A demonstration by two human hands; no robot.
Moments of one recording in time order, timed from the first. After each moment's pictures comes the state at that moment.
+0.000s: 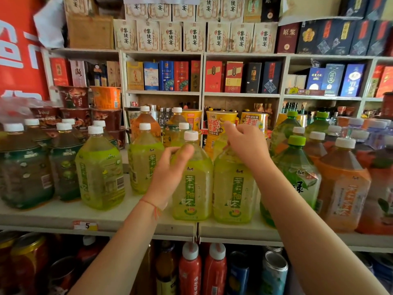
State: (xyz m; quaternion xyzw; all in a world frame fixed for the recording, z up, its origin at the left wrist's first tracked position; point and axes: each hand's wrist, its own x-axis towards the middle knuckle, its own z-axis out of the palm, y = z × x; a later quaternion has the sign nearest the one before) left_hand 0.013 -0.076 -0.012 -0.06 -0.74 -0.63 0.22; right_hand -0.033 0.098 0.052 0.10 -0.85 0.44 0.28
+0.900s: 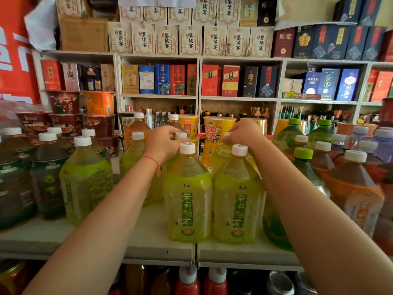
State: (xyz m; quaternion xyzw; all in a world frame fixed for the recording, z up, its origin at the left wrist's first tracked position) left_hand -0.111 -0.112 0.050 -0.05 -0.86 -0.42 0.30; right_hand -0.118 0.106 0.102 0.03 -0.96 0.22 0.17
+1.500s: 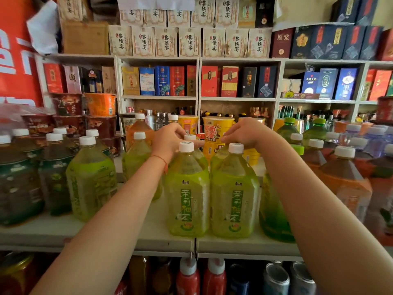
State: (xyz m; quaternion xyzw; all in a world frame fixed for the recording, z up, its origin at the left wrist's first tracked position) left_hand -0.088 -0.092 0.057 -0.06 -0.86 -0.40 0.31; right_hand -0.068 0.120 0.111 0.12 -0.95 0.25 0.11
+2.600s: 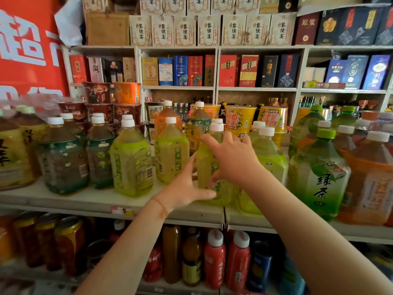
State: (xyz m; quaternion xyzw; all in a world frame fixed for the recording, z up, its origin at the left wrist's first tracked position) left_hand 0.009 -0.130 -0.055 -0.18 -0.82 -0.54 0.05; right_hand 0.010 0.024 0.032 0.20 -0.95 -0.10 0.21
